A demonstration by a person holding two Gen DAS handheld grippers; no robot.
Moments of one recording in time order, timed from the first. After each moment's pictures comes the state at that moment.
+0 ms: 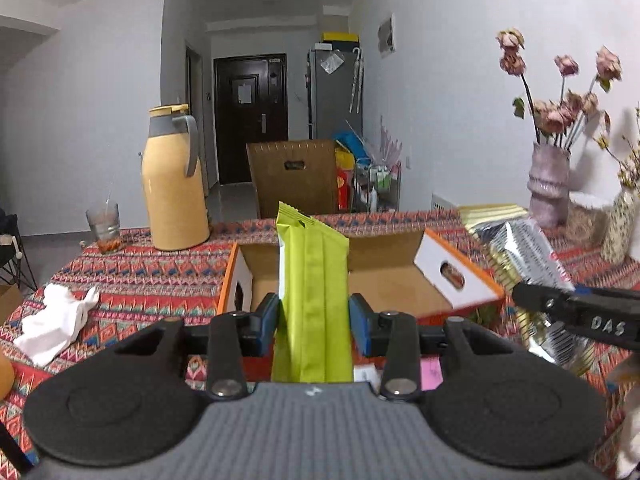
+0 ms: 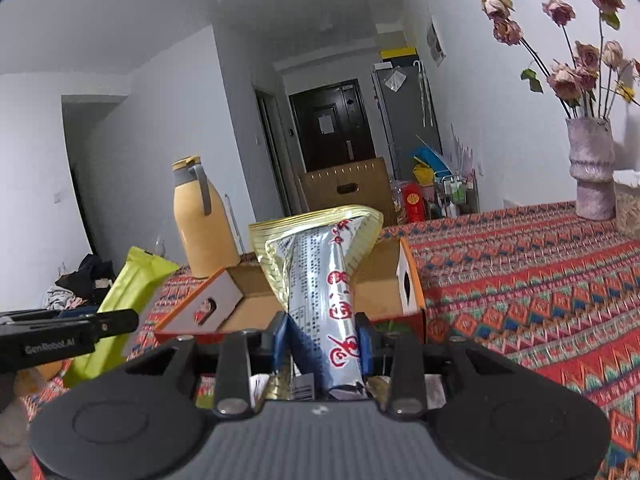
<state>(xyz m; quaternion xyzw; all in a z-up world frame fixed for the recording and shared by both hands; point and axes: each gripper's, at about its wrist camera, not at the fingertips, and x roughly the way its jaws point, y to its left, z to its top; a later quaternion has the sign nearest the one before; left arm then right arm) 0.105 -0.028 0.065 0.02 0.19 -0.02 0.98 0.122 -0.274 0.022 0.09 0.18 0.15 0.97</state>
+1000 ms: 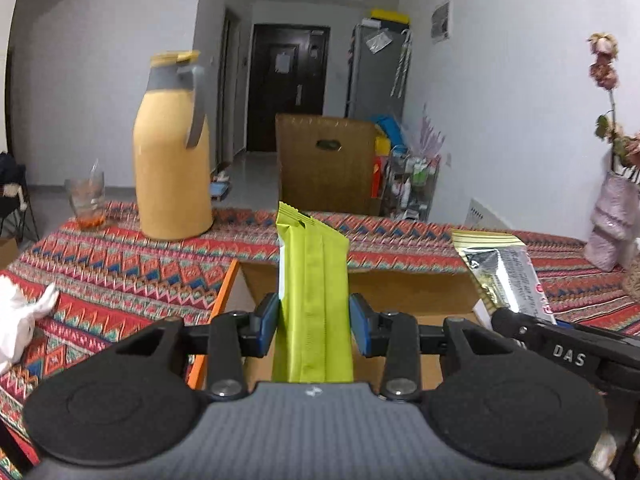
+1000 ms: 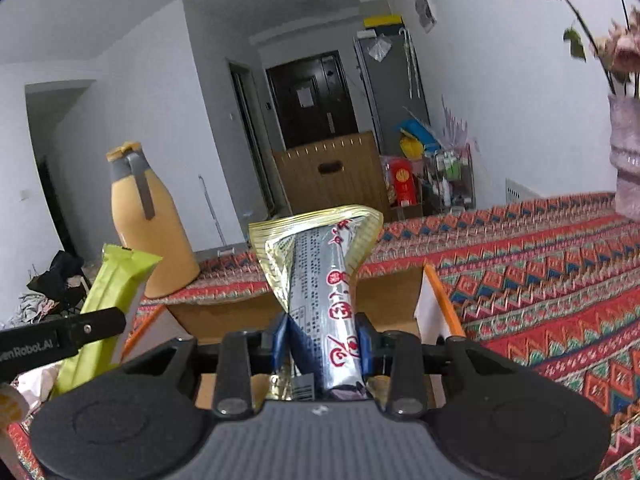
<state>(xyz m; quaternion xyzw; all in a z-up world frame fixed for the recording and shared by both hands) 0.270 -0.004 0.042 -0.04 0.23 0.03 0.97 0.311 -0.232 0.004 0.10 0.24 0.12 0.96</state>
